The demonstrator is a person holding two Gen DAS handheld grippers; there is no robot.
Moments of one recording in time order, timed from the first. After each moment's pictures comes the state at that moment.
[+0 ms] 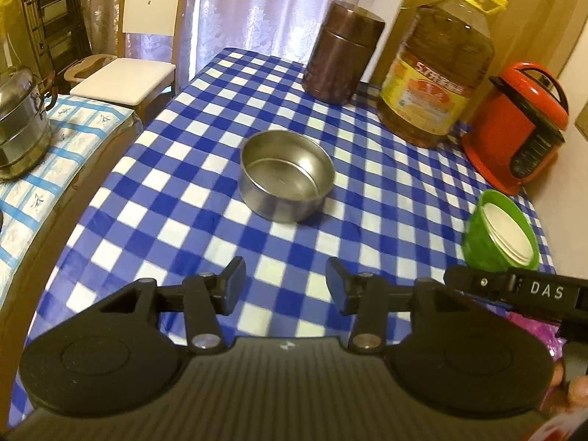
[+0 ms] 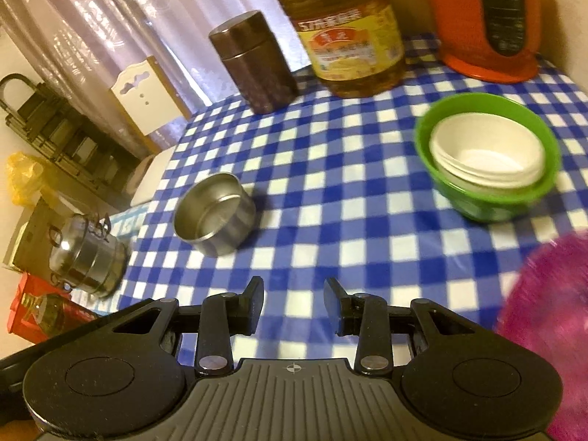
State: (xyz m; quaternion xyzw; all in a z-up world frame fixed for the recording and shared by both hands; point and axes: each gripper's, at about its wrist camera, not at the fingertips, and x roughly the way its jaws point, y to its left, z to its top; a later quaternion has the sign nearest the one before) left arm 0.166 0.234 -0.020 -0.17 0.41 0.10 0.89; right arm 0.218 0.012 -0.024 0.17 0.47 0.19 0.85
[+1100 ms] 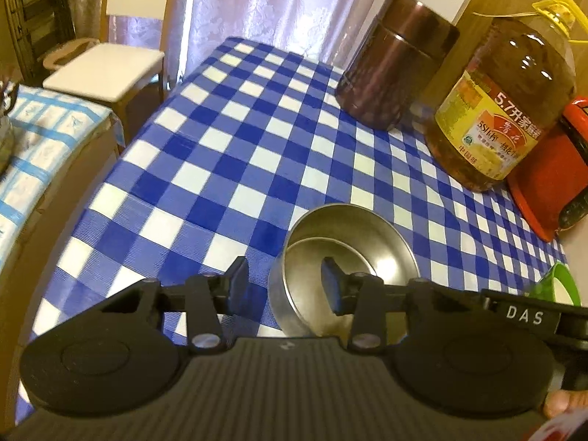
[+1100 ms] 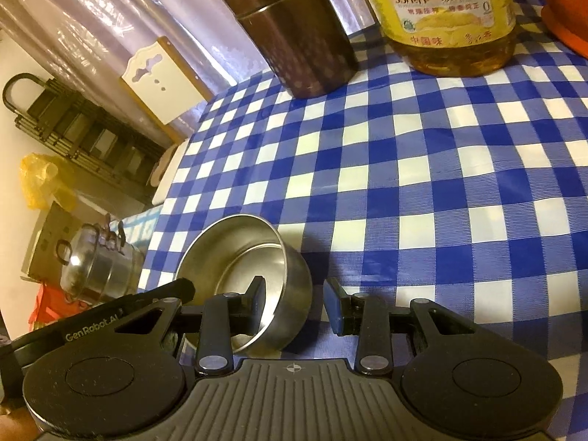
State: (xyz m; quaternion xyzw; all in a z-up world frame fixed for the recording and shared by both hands) left arm 0.304 0.327 -0.086 -0.20 0.43 0.08 0.88; right arm 0.360 0.106 -0.098 0.20 0.49 0.24 0.81
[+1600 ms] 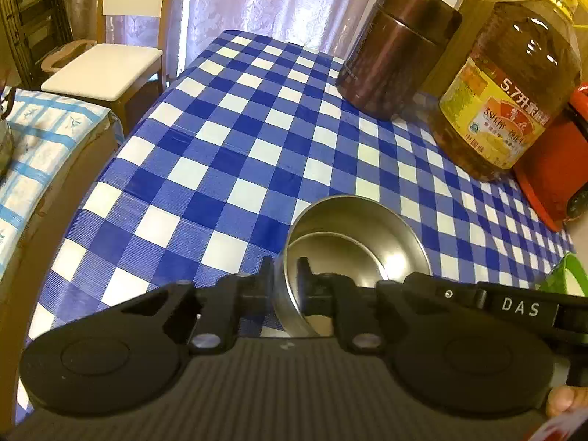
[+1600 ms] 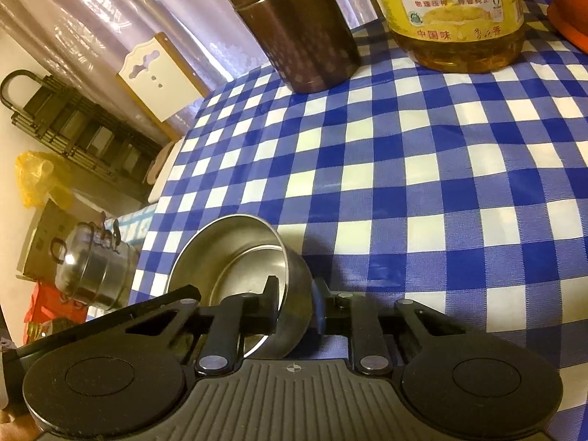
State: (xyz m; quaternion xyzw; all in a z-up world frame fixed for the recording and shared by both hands) left arm 0.308 0.322 -0.093 -0.18 0.44 0.08 0.88; right arm 0.365 0.115 -0.105 0.19 0.50 0.24 0.81
